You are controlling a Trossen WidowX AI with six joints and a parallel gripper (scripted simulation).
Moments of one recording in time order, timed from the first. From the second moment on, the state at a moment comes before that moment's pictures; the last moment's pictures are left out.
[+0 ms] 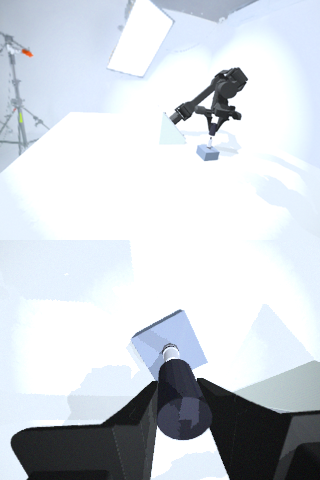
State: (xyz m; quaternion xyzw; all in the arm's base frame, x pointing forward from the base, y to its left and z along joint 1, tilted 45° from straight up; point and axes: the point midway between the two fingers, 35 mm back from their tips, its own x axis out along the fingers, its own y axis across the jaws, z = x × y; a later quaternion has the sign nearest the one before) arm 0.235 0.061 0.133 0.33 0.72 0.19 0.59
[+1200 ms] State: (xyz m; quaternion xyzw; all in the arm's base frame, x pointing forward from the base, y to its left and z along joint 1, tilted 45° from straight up) arm 0.230 0.098 0.096 0.33 0.71 0.19 0.59
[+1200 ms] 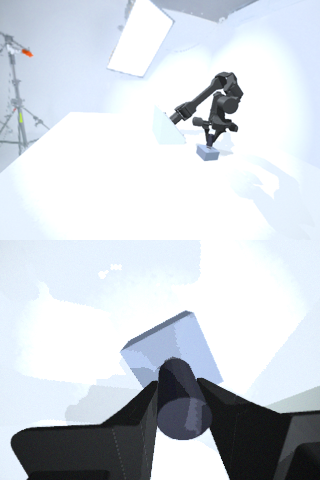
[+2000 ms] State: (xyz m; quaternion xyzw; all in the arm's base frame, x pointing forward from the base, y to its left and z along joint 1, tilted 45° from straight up) arm 0.229 0.099 0.095 0.33 0.72 0.19 0.59
